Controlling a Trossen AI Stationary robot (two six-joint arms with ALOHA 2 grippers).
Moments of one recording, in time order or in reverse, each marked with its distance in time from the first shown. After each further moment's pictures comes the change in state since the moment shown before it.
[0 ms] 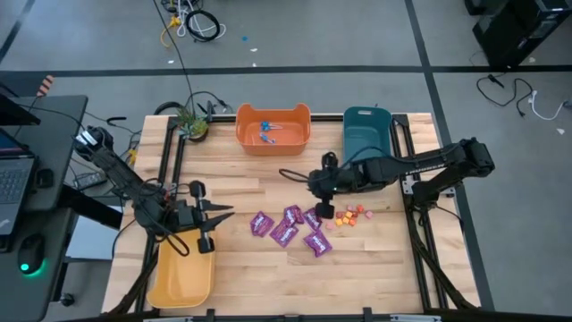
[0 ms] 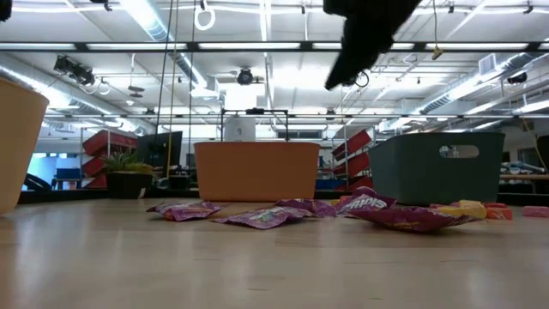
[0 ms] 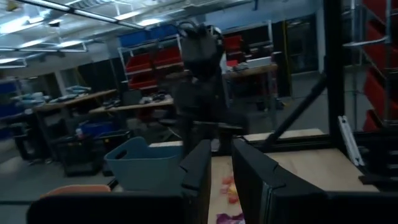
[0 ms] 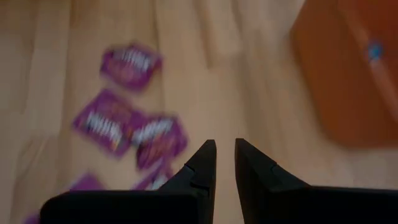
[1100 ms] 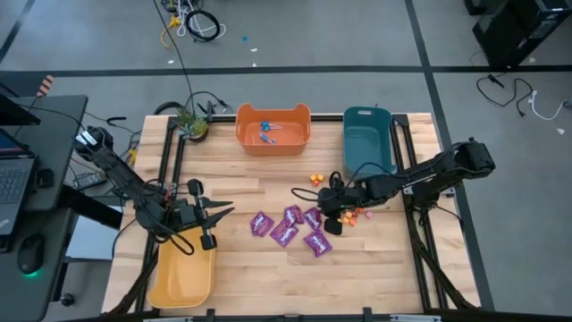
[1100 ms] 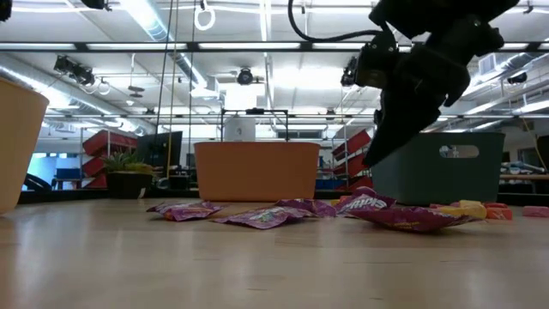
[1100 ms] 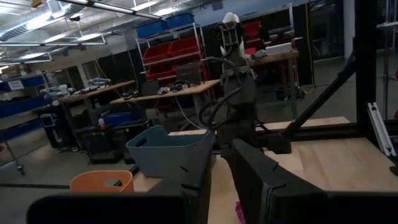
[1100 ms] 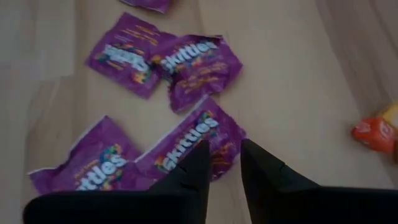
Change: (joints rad) left arm 0.001 0.000 0.000 -0.045 -0.084 0.000; right arm 0.049 0.000 -0.421 0.397 -0.121 0.194
